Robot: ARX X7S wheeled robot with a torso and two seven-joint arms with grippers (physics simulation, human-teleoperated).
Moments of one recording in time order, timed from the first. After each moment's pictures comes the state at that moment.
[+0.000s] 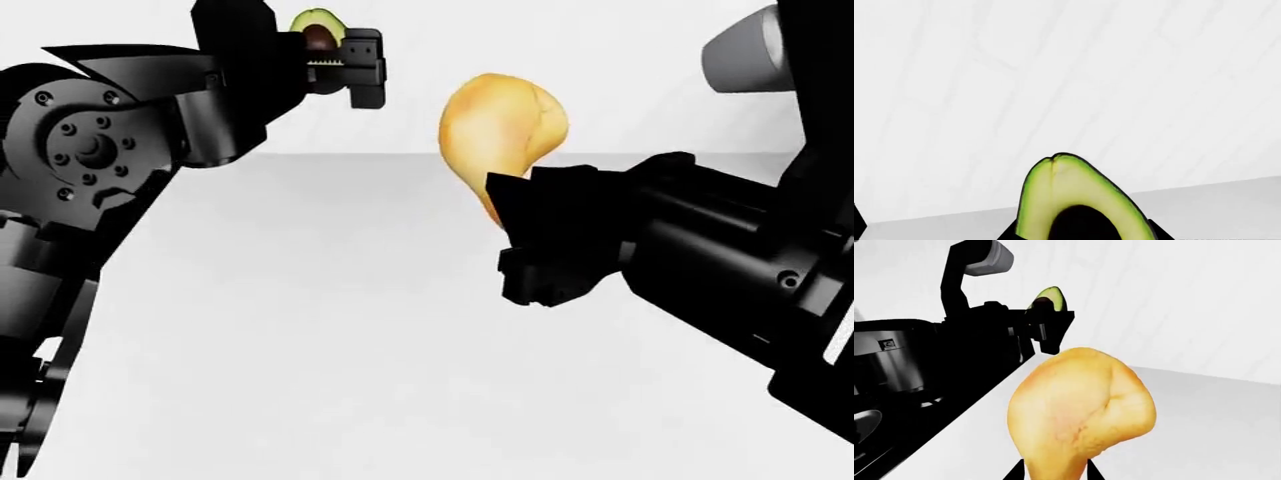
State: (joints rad) left arm -1.52 -0.36 0.69 -0.38 -1.25 -0.88 -0.55; right arm 1.65 1.04 -1.07 -0.67 2.26 0.39 0.84
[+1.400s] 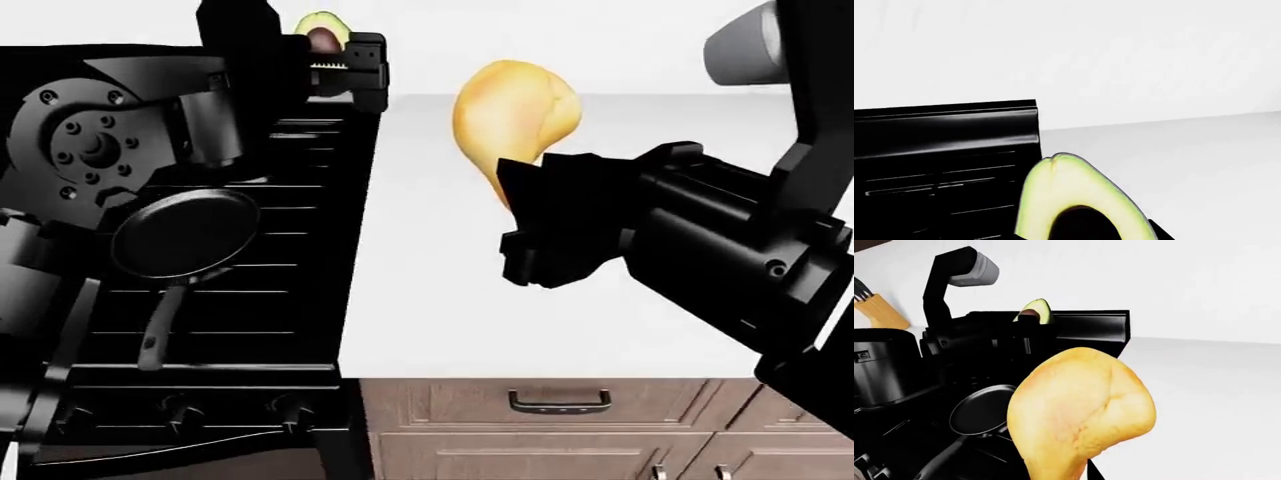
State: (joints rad) left arm -1.52 -0.36 0.70 -0.38 -1.26 -0.89 -0.54; right arm 1.62 1.03 -1.06 -0.66 2.19 0.39 0.86
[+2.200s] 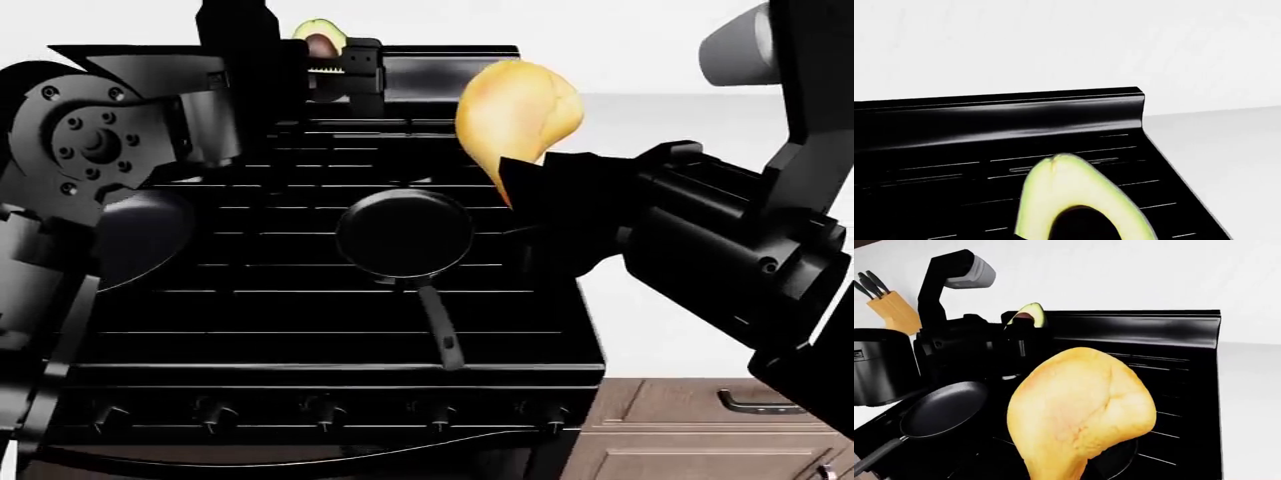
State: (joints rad) left arm -1.53 -0.36 0.71 -0.41 -1.26 -0.90 -0.53; right arm 1.62 1.02 -1.06 -0.65 2.17 0.39 0.87
